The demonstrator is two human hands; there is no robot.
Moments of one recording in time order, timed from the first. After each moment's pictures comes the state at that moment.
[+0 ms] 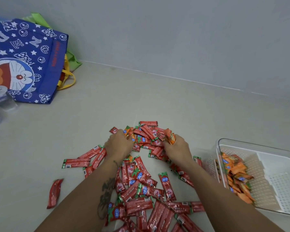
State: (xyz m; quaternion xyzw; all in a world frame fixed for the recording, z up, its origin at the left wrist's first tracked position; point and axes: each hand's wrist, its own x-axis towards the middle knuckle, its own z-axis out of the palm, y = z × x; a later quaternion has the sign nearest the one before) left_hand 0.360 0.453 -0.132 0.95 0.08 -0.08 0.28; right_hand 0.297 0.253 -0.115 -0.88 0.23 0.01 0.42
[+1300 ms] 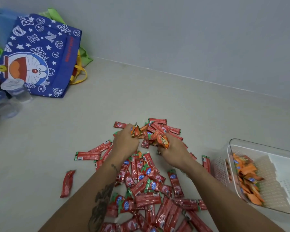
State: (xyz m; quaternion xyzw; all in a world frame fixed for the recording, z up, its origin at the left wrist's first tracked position) left_hand 0.339 0.476 -0.108 0.90 0.00 -0.08 0.42; right_hand 0.283 0.297 -0.084 -0.92 0.05 0.09 0.37
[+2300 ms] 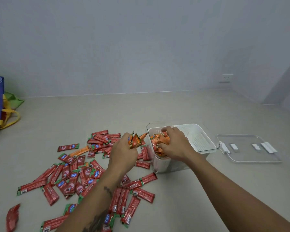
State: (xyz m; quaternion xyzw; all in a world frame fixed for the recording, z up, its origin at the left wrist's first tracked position) left_hand 0.182 0.338 -0.016 0.86 -0.21 -0.07 0.47; right_hand 0.109 0.149 -0.003 -0.94 0.23 -0.06 0.23
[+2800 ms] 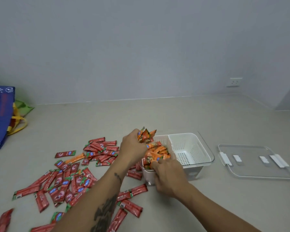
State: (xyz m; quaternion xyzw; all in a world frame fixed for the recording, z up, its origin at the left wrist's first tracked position) left_hand 0.189 0.250 0.009 0.87 -0.20 -0.06 0.45; right_hand 0.072 0.144 -0.037 -1.00 0.08 0.02 -0.03
